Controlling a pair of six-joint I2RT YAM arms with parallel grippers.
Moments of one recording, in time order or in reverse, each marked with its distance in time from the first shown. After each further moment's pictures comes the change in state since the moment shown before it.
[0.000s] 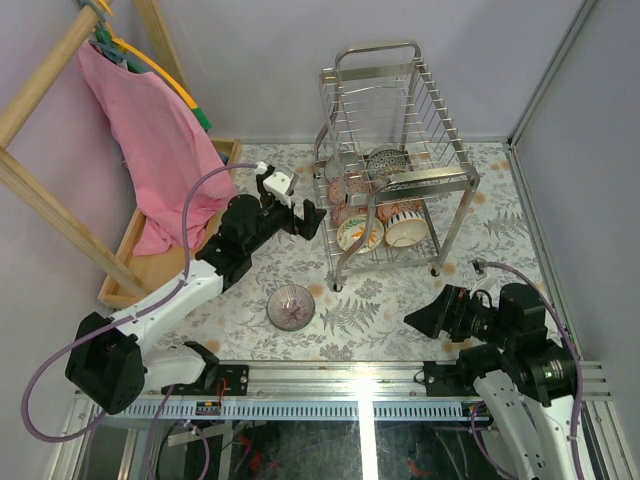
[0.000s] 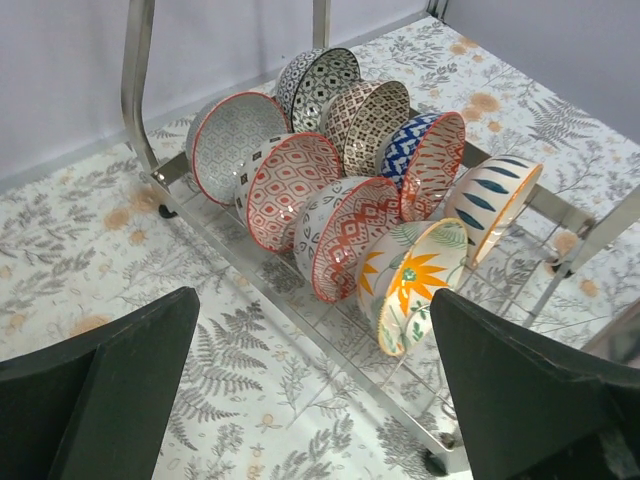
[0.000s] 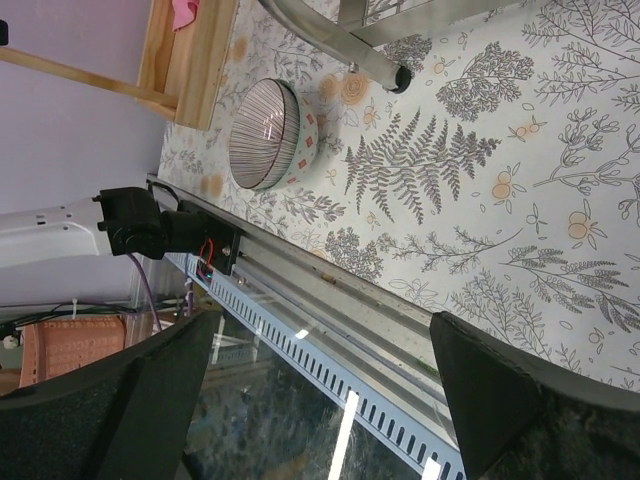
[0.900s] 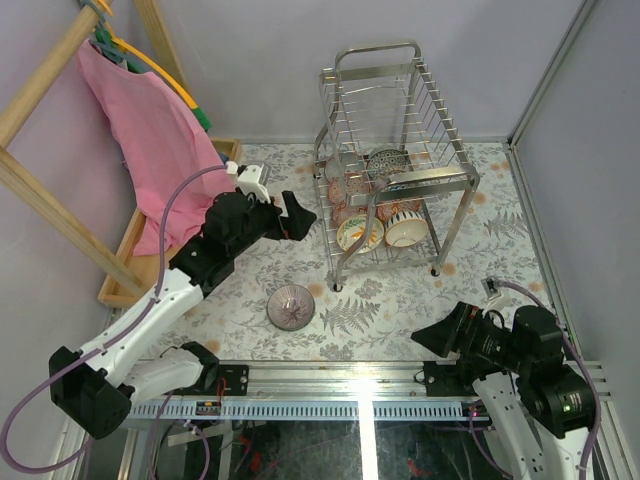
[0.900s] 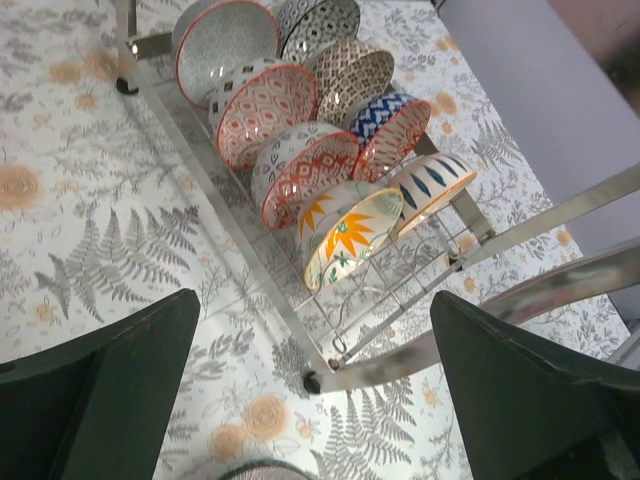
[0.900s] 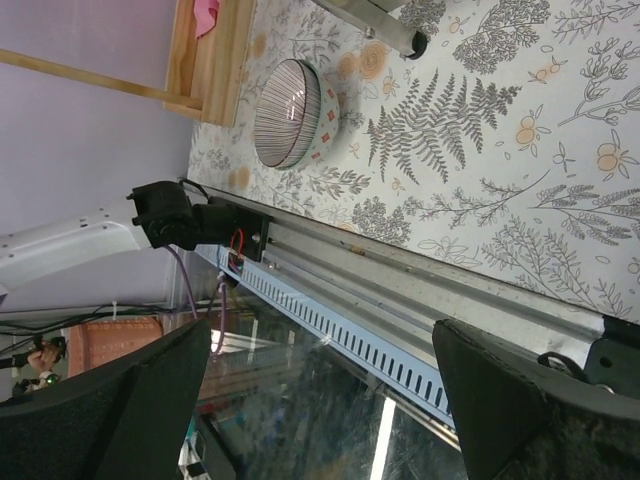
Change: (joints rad) left arm 0.000 -0.153 0.114 -0.410 -0.040 -0.380; right arm 0.000 -0.125 0.085 -0.190 -0.002 0.087
